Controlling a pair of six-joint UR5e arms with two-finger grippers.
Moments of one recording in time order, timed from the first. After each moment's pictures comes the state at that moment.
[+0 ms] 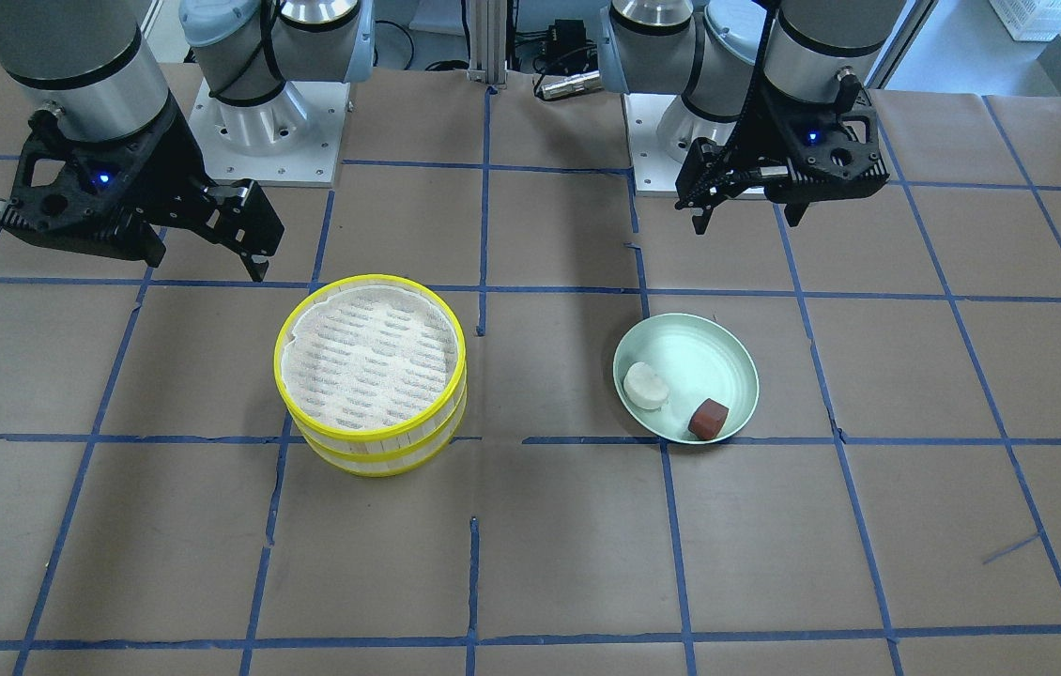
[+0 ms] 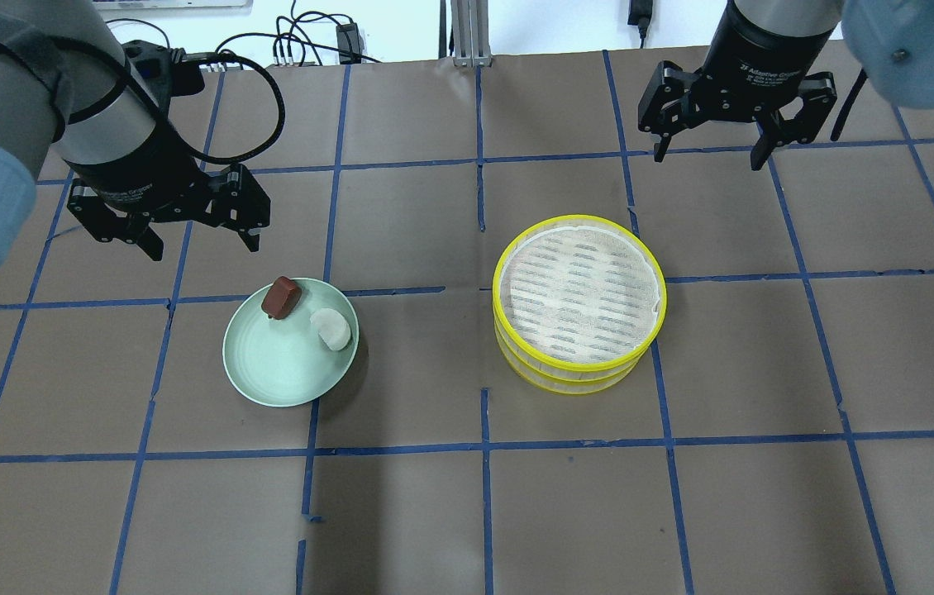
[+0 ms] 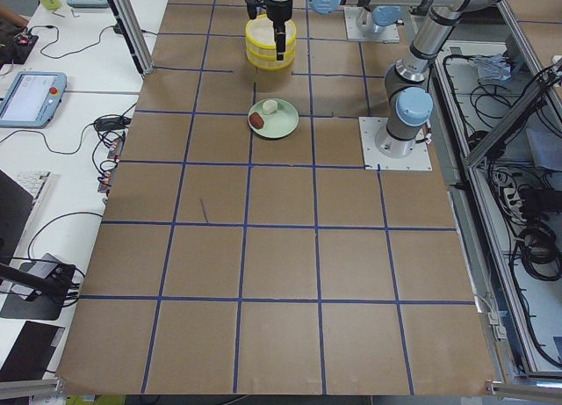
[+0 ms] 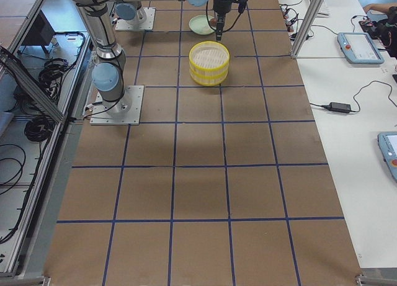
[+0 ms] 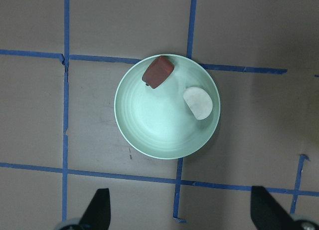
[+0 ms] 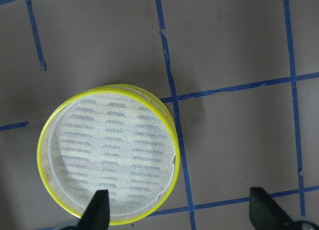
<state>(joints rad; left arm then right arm) -1.57 -1.48 -1.68 -1.55 1.63 -0.09 1.59 -1.50 1.48 -1.57 -1.56 0.17</state>
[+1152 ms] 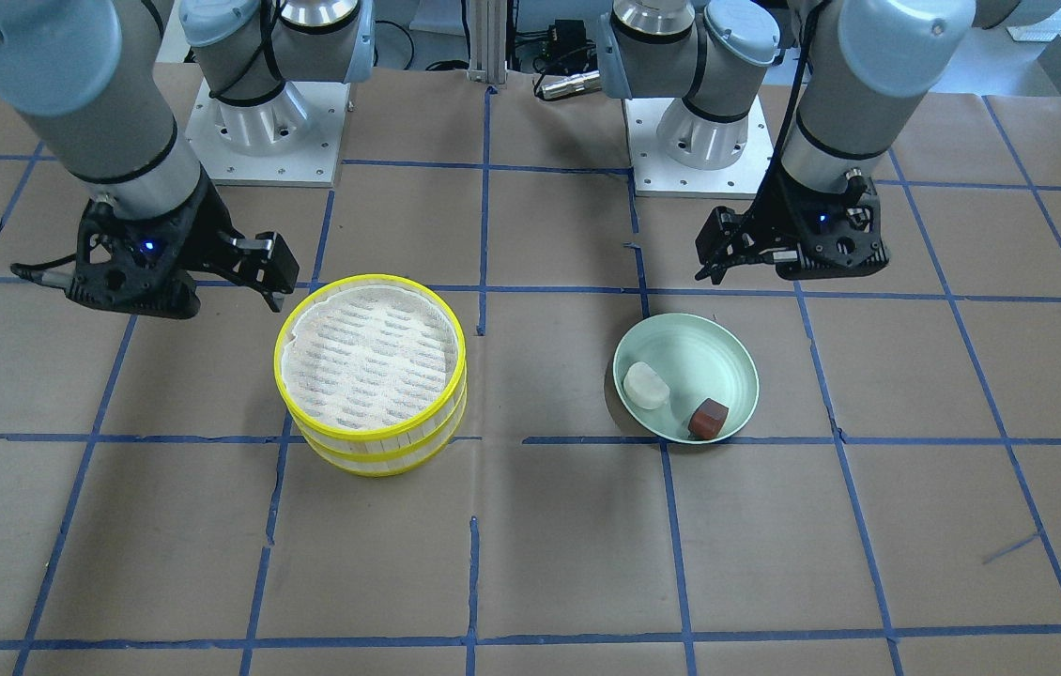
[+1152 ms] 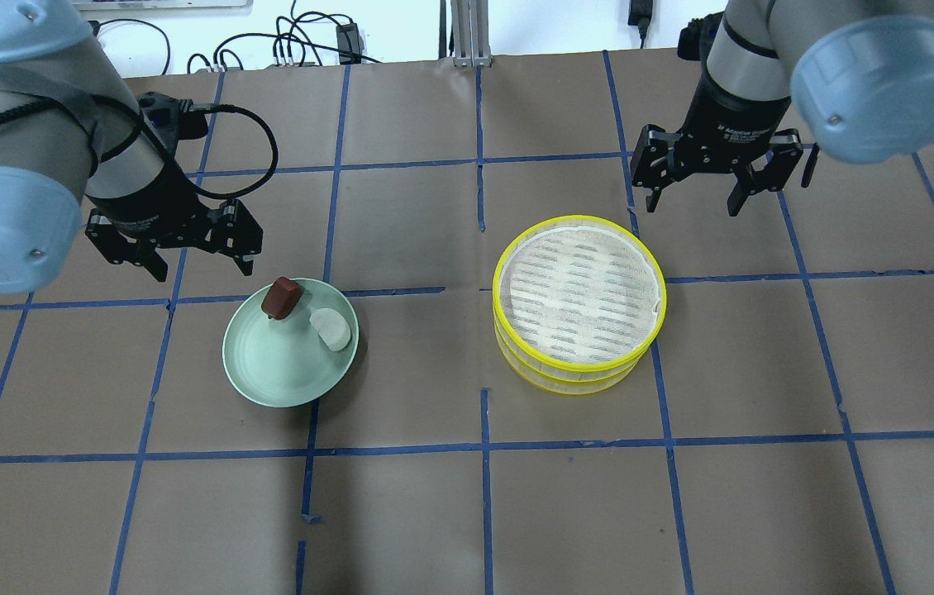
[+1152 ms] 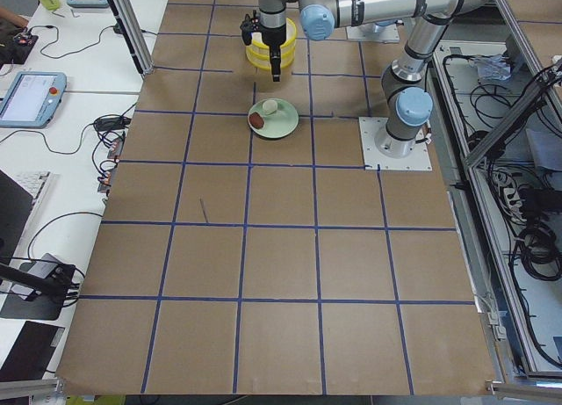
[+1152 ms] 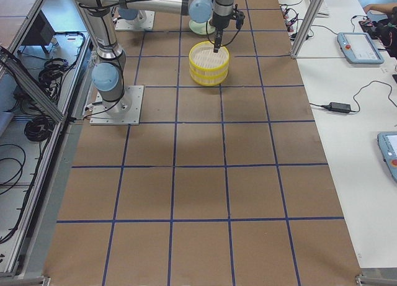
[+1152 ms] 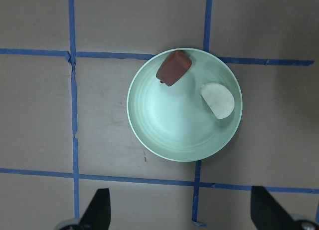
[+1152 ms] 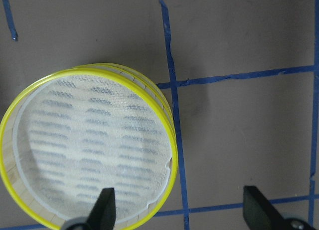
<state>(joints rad) -1.50 -1.57 -1.81 -1.39 1.63 0.00 1.58 -1.45 1.64 -1.69 -1.56 0.12</state>
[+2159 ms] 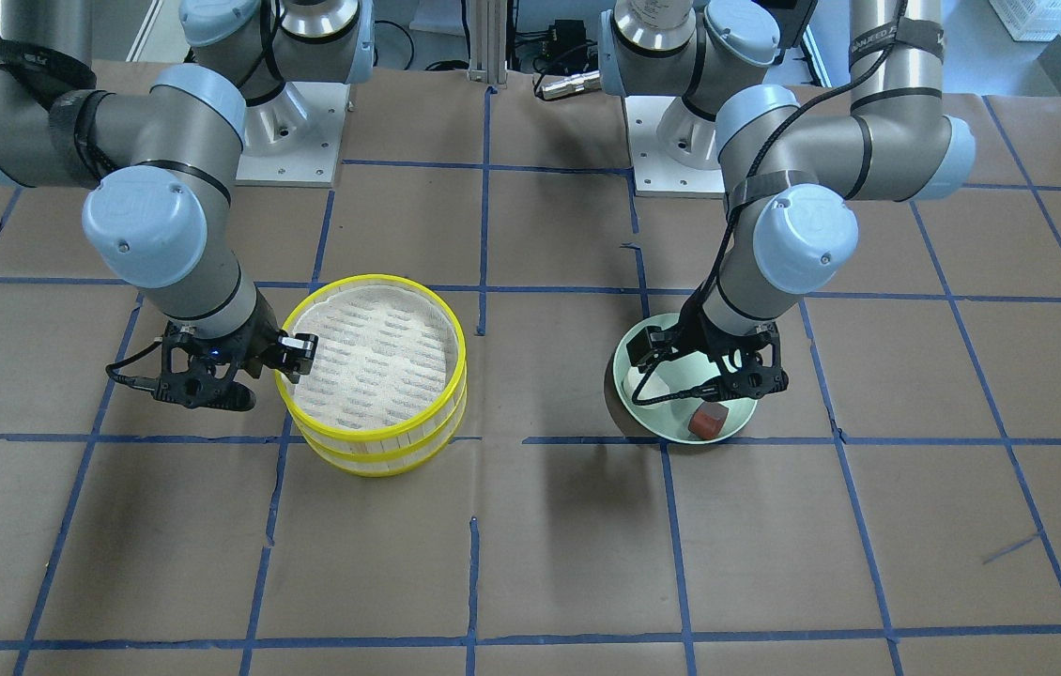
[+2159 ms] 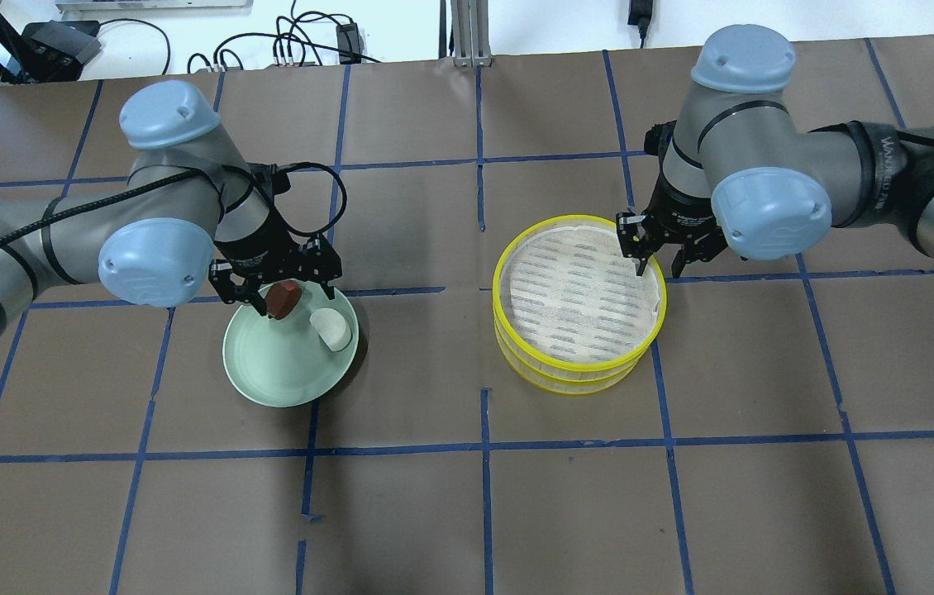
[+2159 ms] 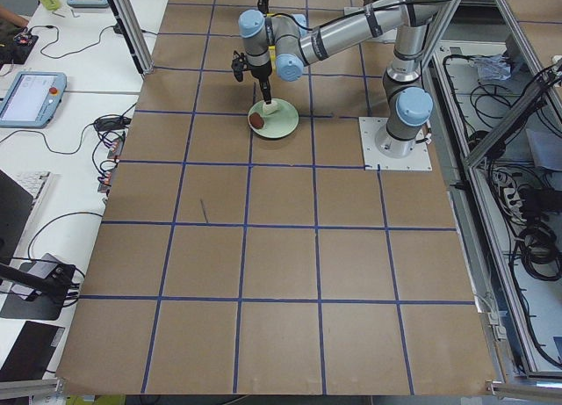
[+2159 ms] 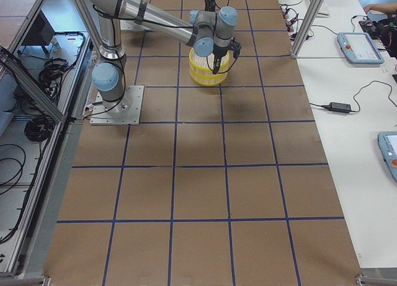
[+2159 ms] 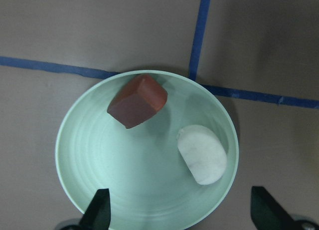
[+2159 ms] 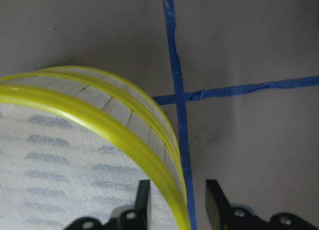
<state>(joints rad) -1.54 -1.80 -1.91 -1.16 1.49 -0.17 1.58 -1.33 1.82 -1.95 -1.56 0.12</state>
